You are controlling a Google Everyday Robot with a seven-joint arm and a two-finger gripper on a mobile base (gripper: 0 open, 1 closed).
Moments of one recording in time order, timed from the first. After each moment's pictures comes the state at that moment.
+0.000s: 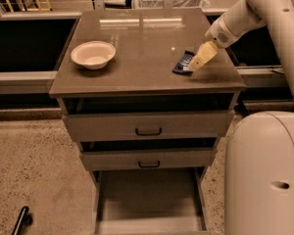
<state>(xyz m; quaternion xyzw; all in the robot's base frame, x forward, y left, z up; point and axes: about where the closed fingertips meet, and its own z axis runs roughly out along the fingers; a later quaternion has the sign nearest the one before) 0.762 -0.191 0.847 -0.51 0.80 0.11 0.30</state>
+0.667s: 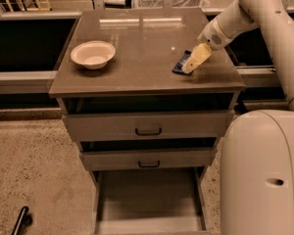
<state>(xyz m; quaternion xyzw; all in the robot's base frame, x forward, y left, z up) 0.759 -0.164 0.839 -0.52 0.79 0.14 0.29</state>
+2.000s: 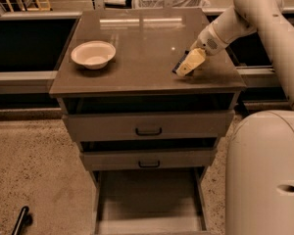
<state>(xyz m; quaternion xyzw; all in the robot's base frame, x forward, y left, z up) 0.744 -0.151 0.827 -0.50 0.80 0.17 0.28</state>
